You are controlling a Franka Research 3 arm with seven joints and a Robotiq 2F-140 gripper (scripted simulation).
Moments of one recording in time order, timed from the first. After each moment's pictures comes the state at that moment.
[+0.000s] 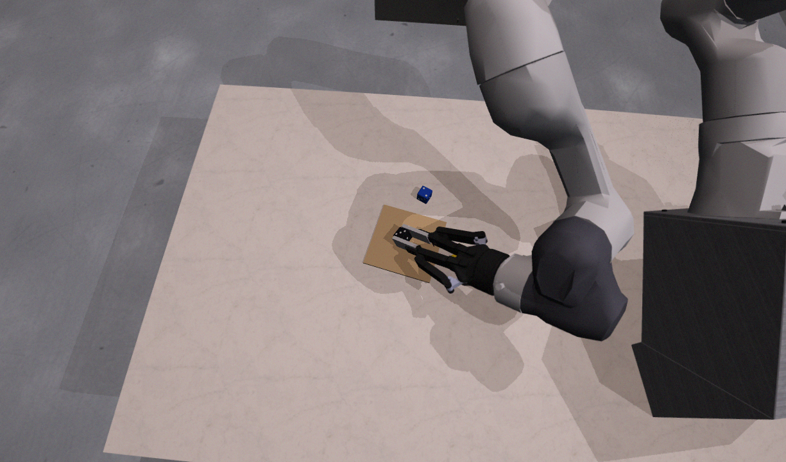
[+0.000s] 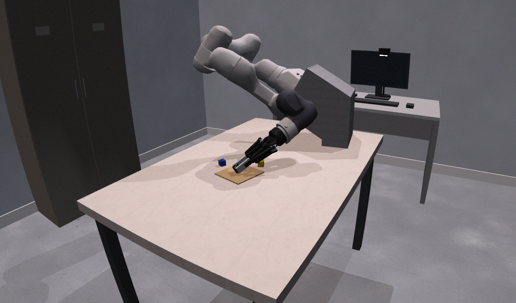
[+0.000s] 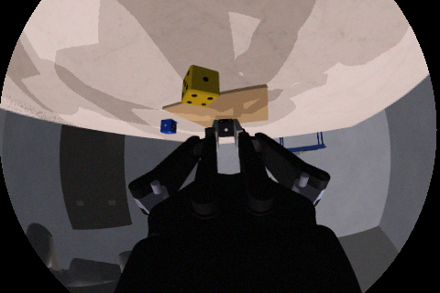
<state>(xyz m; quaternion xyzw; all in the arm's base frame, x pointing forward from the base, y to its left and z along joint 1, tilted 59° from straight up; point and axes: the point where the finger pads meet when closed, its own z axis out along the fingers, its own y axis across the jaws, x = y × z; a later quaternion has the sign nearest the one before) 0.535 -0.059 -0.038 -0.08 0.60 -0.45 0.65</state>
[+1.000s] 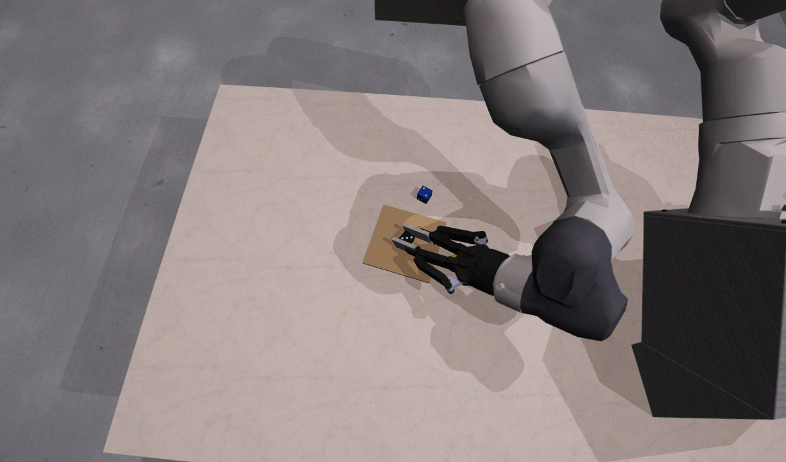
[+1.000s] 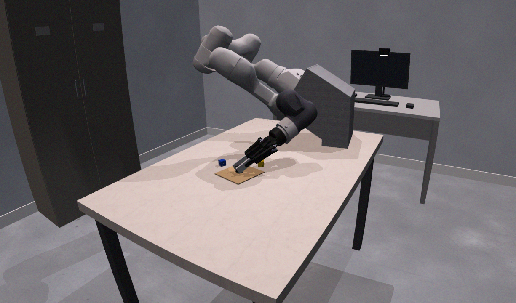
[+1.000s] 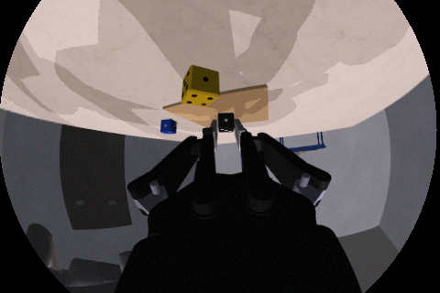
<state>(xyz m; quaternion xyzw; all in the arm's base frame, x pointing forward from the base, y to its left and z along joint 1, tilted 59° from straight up) 0.535 -0.059 -0.038 -0.08 0.60 -0.45 0.65</state>
